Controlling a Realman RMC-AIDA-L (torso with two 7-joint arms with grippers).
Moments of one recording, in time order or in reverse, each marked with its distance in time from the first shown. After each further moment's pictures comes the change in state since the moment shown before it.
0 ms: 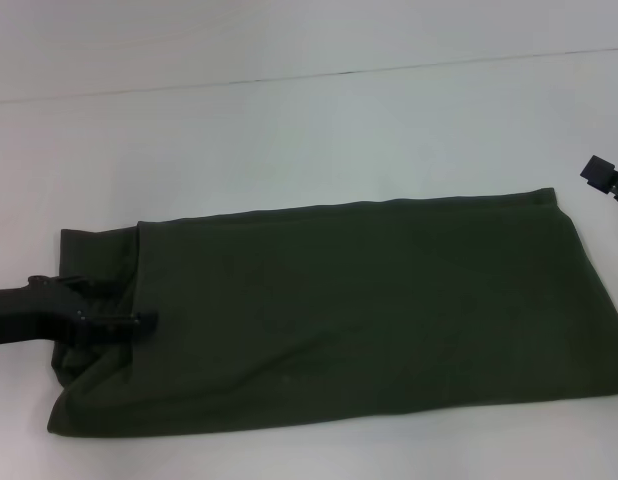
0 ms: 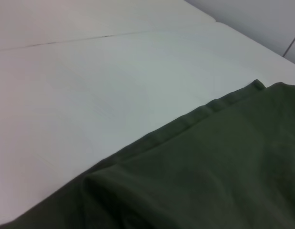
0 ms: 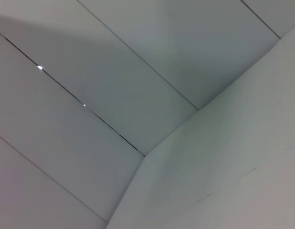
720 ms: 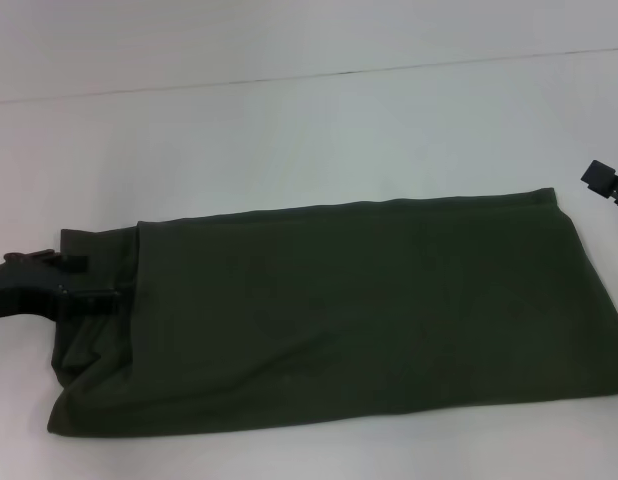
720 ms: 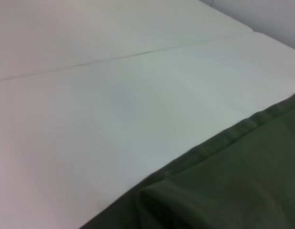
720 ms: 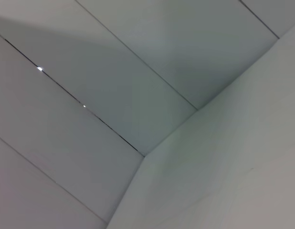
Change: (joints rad) left arm -0.007 0.005 -0.015 0.006 -0.007 -0.093 0.003; right arm -0.008 -0.001 0.001 0.012 0.001 0.000 -0.009
